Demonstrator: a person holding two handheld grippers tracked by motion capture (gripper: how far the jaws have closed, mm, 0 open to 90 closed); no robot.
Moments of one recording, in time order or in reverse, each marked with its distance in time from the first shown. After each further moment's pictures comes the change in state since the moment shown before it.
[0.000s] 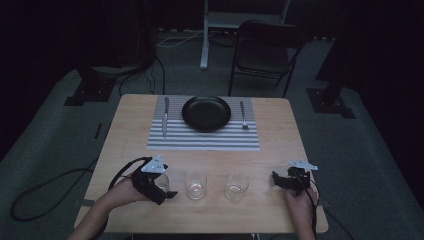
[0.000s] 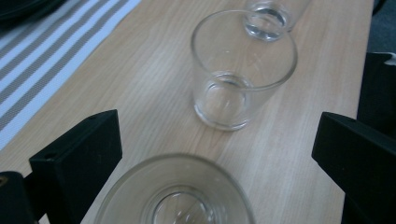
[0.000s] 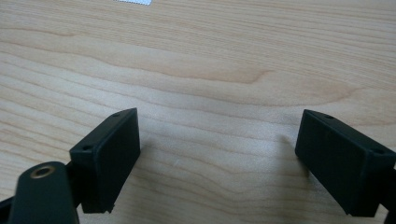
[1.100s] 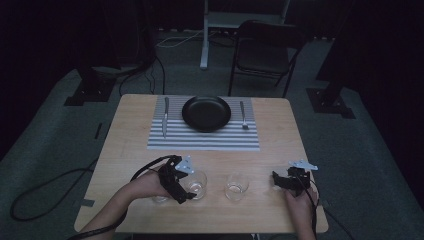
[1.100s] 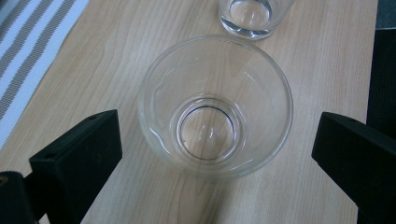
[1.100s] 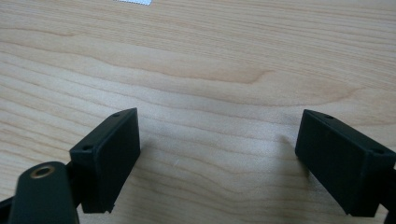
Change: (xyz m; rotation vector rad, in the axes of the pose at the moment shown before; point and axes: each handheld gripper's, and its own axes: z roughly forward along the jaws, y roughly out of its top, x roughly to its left) left arm -0.012 0.046 0.050 0.155 -0.050 0.127; right arm 0.000 0.000 0.000 0.000 0.000 0.000
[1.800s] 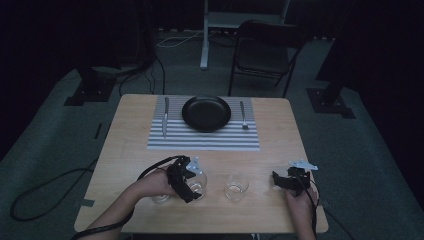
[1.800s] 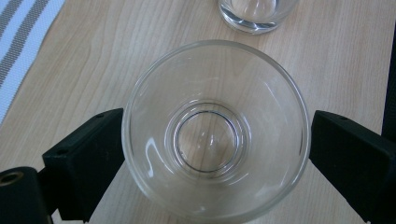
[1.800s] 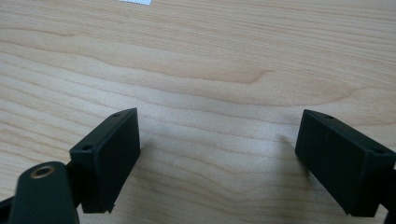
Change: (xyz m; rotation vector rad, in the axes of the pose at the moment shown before) left arm 0.000 0.013 0.019 0.072 -0.002 0.004; right arm 0.000 0.000 0.000 0.000 0.000 0.000
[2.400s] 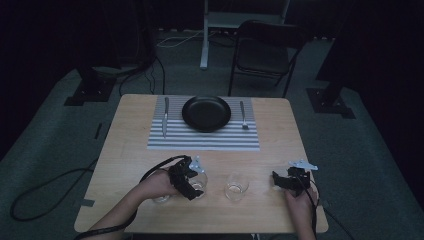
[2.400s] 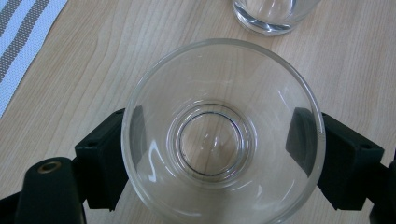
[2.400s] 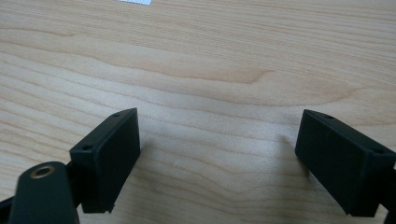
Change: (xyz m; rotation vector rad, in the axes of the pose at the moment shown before) left arm 0.000 0.002 0.006 0.011 0.032 -0.050; right arm 0.000 0.000 0.000 0.000 0.000 0.000
